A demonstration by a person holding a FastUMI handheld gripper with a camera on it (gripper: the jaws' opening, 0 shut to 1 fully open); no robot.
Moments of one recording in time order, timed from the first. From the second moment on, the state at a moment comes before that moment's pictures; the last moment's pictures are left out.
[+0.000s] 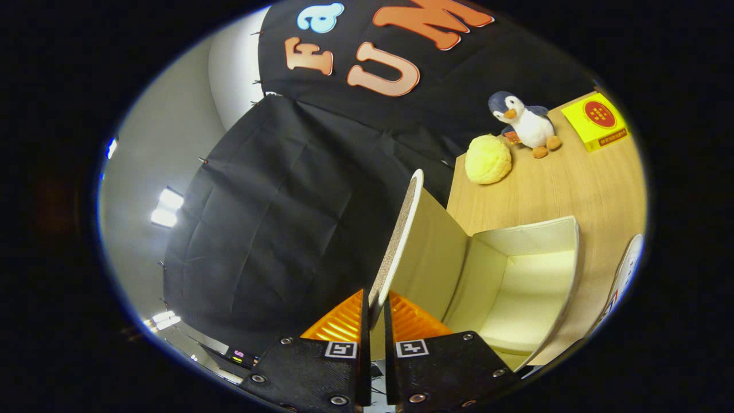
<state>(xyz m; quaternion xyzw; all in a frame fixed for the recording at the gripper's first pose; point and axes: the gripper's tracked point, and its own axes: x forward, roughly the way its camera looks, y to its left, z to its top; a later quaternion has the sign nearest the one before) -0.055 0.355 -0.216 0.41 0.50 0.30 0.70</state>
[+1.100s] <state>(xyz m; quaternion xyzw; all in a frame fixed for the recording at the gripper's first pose) -0.049 0.296 -0.277 0.24 0.47 0.23 0.82</state>
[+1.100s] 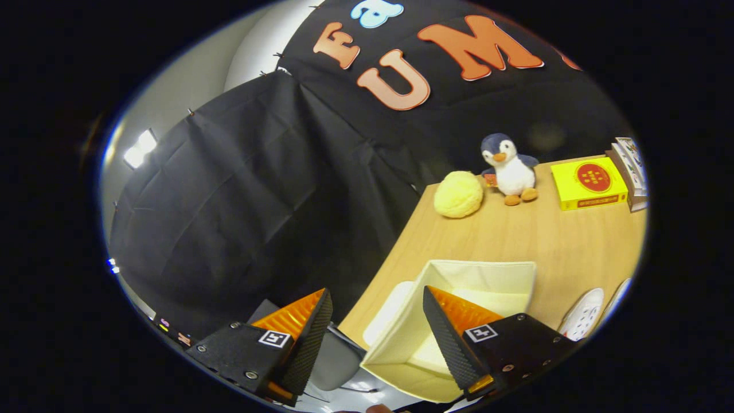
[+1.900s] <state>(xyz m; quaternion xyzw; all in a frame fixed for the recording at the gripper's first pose) -0.175 0.064 -0.391 0.04 0.58 0.03 0.82</state>
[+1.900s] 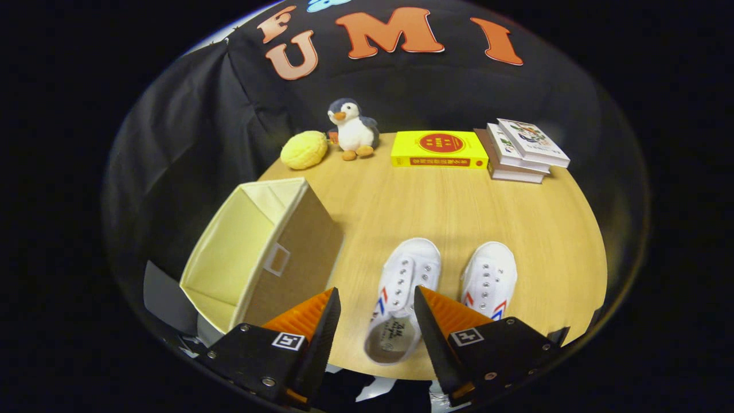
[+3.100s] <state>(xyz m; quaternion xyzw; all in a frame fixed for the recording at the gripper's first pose) -0.203 0.029 -0.489 -0.05 0.59 0.00 0.80</state>
